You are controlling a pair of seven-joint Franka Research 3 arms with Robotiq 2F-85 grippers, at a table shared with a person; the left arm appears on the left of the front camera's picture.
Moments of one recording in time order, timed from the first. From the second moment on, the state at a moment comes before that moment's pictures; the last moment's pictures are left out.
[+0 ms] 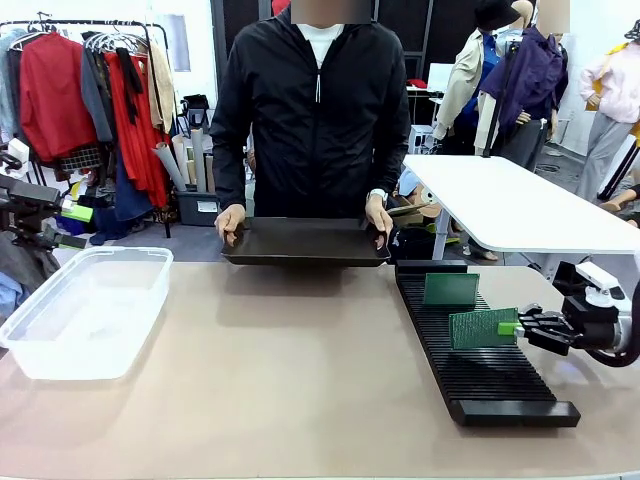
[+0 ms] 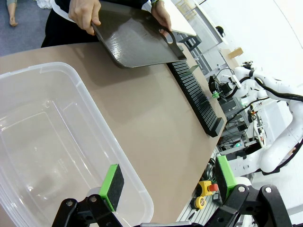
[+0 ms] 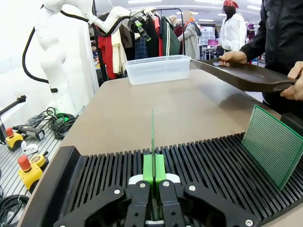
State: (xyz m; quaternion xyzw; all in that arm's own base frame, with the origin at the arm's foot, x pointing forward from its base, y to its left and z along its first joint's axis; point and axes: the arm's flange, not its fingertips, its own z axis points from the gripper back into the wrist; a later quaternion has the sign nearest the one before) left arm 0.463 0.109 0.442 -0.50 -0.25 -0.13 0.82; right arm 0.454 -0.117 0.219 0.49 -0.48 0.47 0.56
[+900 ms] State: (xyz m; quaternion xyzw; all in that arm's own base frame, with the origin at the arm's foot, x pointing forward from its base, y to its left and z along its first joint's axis) left arm 0.463 0.109 0.442 -0.50 -0.25 -0.13 0.82; right arm 0.461 -0.116 0.218 0.49 -0.49 0.46 0.55
